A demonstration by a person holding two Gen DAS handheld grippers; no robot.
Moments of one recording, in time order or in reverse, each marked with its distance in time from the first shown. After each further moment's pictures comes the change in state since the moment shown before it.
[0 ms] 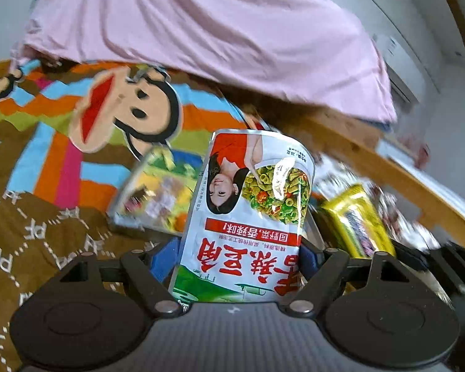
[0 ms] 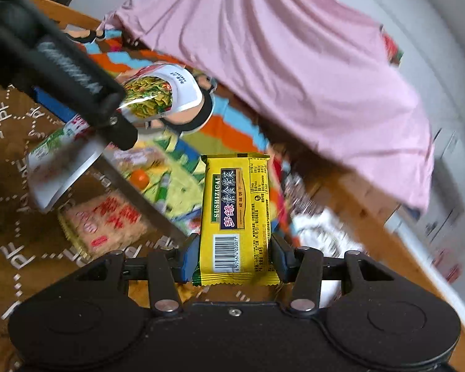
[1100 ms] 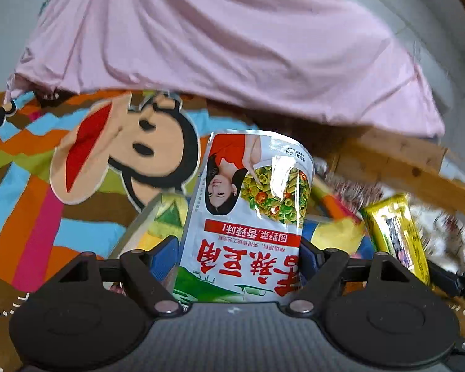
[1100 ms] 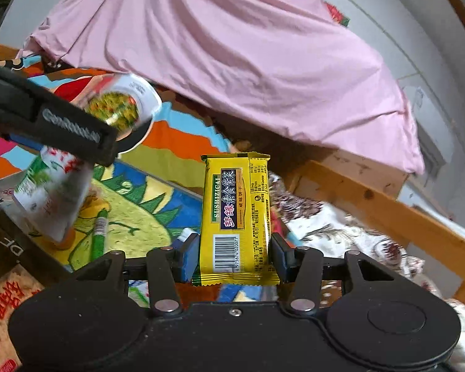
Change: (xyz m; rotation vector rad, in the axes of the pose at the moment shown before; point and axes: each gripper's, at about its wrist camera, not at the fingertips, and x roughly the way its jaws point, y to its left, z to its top) left arm 0.148 0.007 0.031 0.078 -0.097 0.128; right arm 0.164 0.012 0.001 0.265 0.018 -0.098
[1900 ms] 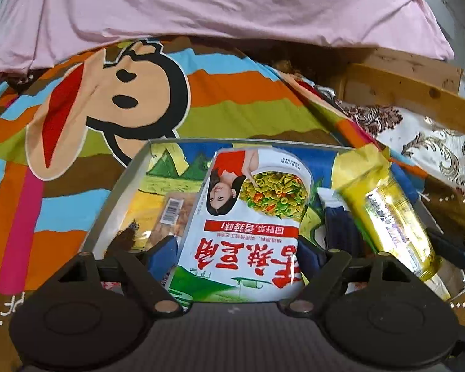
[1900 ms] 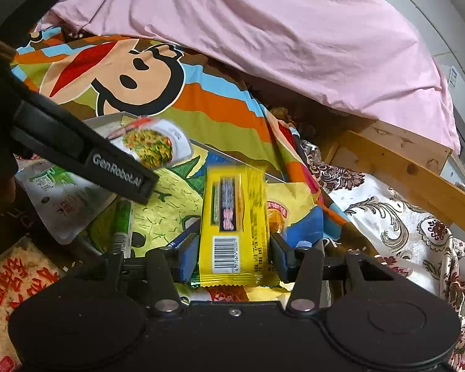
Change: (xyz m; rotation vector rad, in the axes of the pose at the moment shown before) left arm 0.052 -0.009 -0.017 0.135 0.208 0.038; right arm 0.028 0.020 -0.012 -0.025 0.106 0.081
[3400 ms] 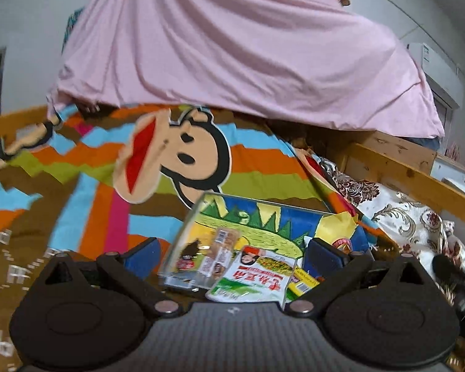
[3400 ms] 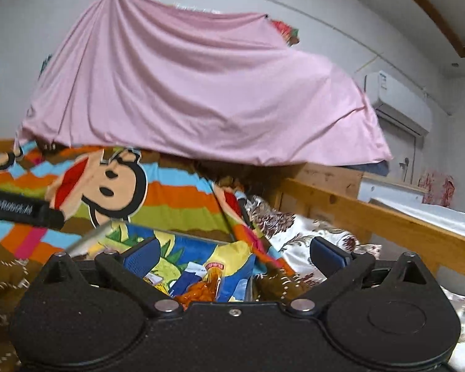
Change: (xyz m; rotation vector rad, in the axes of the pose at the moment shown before) left arm -0.196 0.021 -0.013 -0.134 -0.217 0.069; right arm -0.198 -0.073 0.021 0.290 -0.222 -0.076
